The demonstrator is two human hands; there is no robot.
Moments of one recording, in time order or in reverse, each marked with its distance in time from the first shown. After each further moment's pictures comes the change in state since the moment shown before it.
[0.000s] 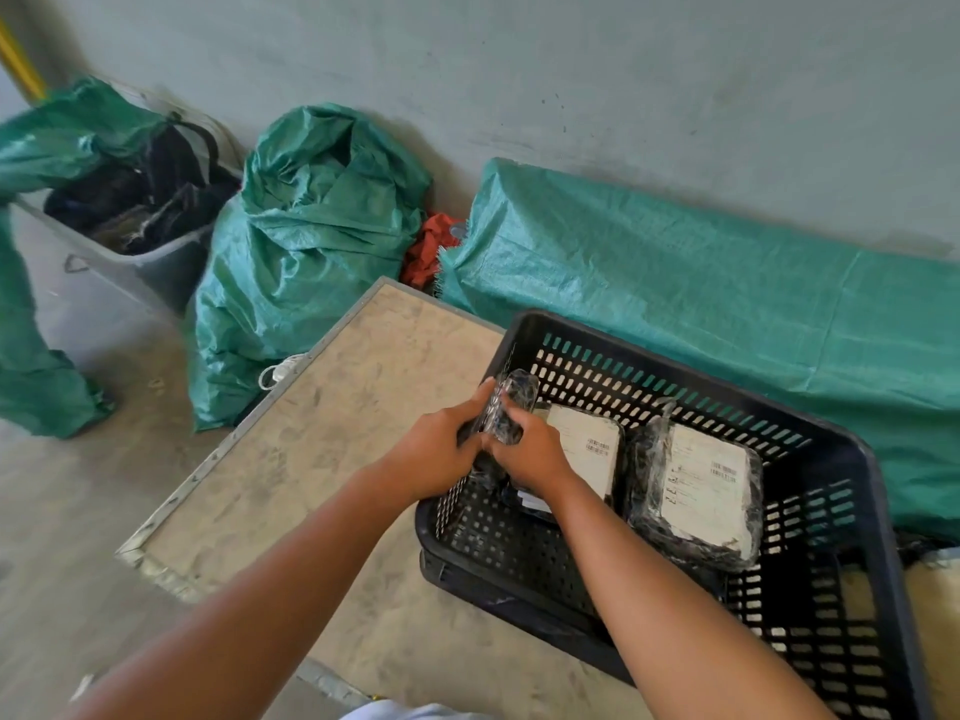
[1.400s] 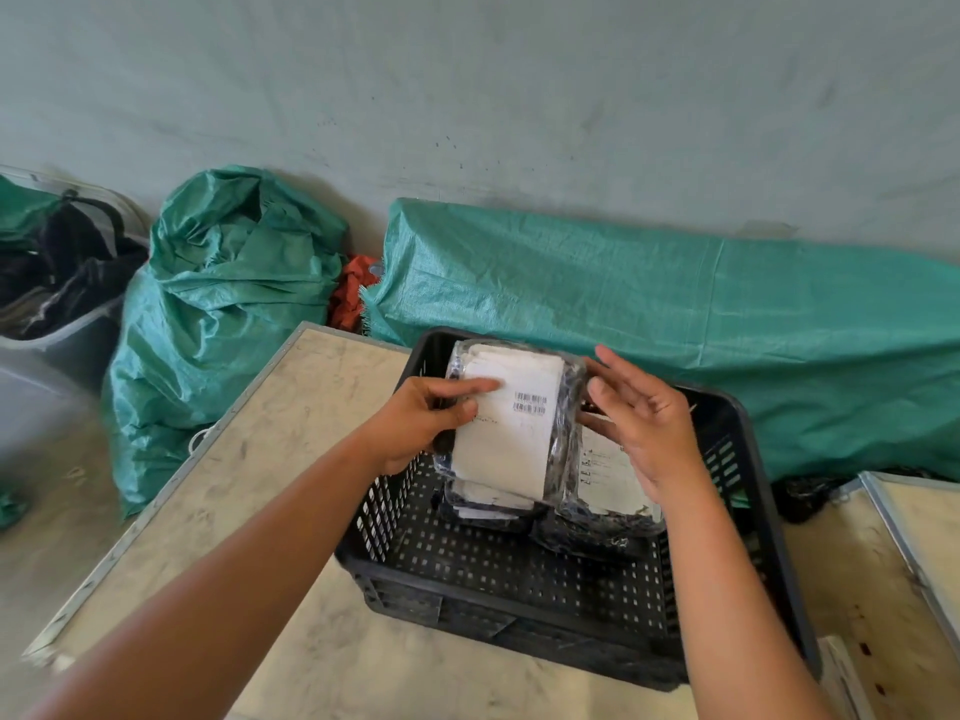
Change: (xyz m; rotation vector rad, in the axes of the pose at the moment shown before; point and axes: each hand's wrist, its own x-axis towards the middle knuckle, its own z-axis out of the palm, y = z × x) left_hand 0.037 0.078 0.010 -0.954 -0.272 0.155; right_hand -0.127 0.009 -0.190 0.734 0.315 -0.288
